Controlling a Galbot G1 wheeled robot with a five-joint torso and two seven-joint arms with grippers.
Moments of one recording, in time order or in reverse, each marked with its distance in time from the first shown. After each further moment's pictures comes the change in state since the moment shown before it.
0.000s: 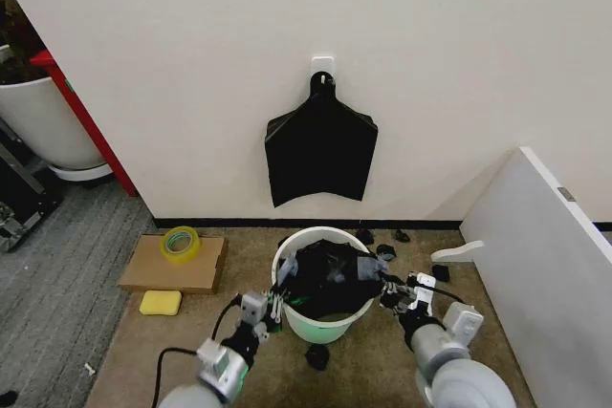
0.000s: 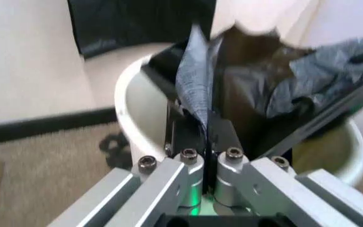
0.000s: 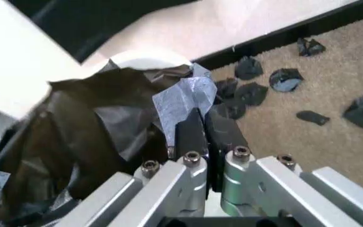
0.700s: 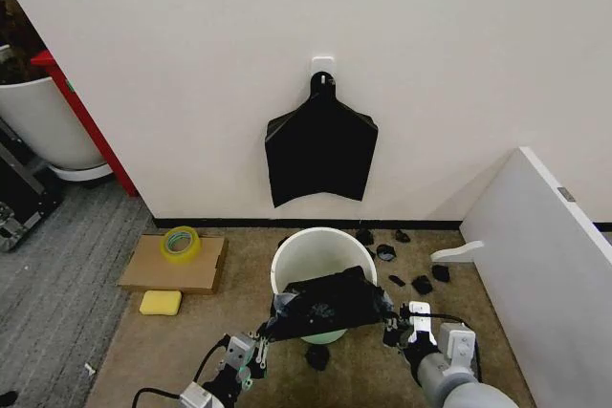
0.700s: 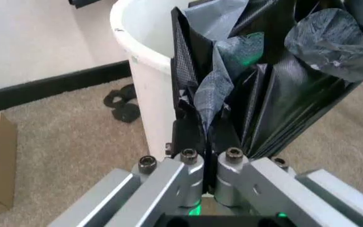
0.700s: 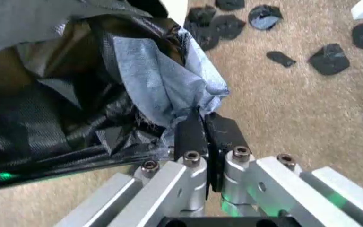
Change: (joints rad) left arm 0.110 0.084 -0.038 0.009 0.050 0.026 0.019; right arm -0.061 -0.021 -0.006 0.018 -0.082 -0.256 0.041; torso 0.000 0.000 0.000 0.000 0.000
